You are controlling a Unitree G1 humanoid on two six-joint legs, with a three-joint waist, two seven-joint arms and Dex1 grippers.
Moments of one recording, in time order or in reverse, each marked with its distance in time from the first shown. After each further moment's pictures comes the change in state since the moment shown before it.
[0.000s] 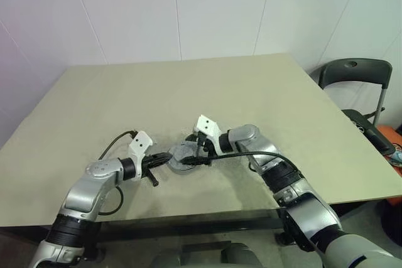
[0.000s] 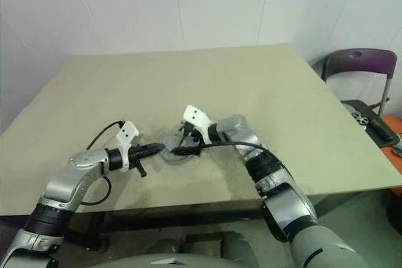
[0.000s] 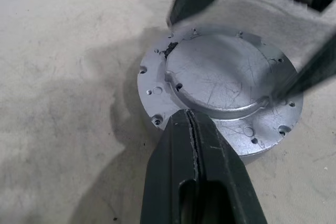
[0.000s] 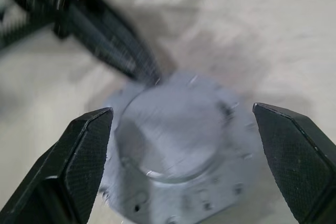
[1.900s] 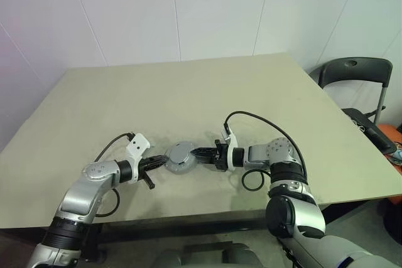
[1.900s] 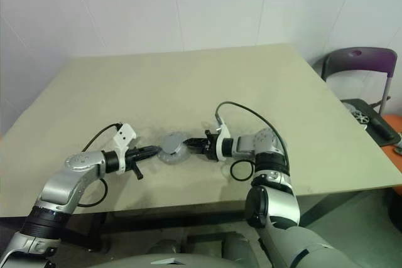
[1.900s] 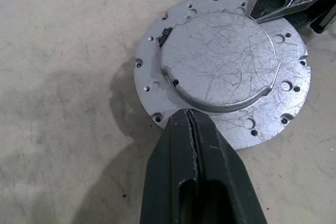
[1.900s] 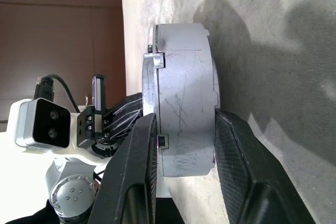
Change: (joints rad) left arm 0.034 0.007 0.027 -0.009 0.020 0.007 -0.014; right arm -0.010 0.212 -0.814 0.218 0.446 1.012 -0.585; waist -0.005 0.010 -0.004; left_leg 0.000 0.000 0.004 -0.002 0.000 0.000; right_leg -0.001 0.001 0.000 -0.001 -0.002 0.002
